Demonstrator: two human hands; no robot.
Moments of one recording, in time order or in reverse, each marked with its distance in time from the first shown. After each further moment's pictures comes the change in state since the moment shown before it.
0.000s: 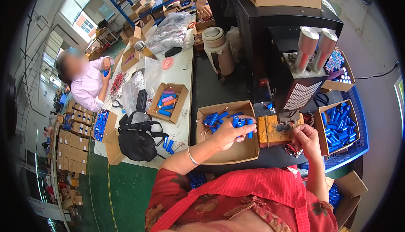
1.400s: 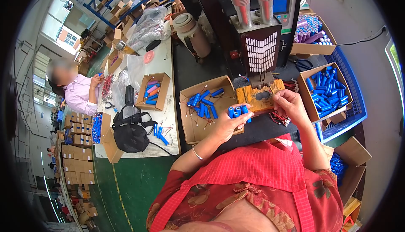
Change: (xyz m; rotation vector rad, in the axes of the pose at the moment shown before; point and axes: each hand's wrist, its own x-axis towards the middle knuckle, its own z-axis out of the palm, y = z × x) left_hand -0.003 -0.066 0.041 0.014 0.073 0.049; right_hand -0.001 0.006 -0.006 0.019 -0.063 -0.044
